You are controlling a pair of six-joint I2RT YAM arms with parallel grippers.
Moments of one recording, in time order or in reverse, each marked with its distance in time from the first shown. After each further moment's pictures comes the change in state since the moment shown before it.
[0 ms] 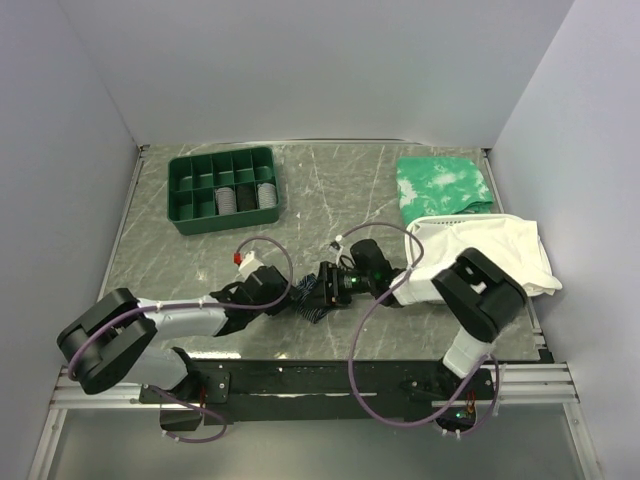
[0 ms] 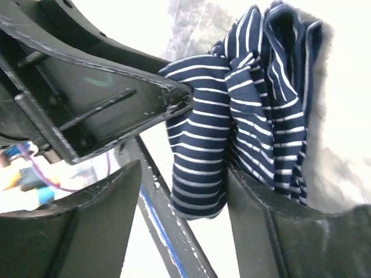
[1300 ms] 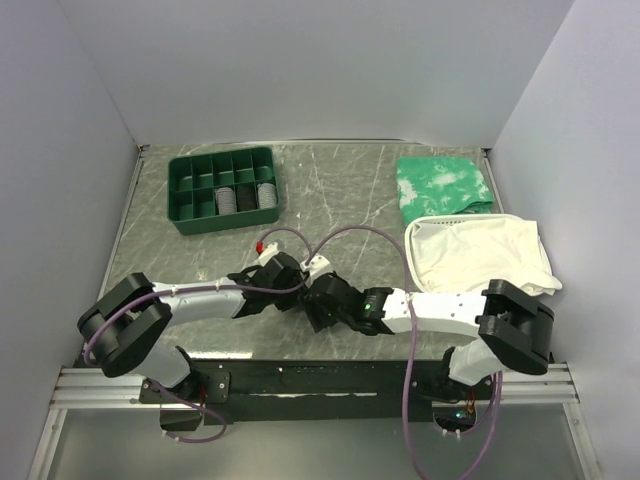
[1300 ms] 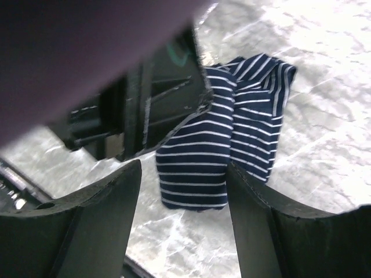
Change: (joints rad) left arm -0.021 0.125 0.227 -0.232 0.101 0.097; right arm 0.470 -0.260 0.165 -0.626 0.959 -0.445
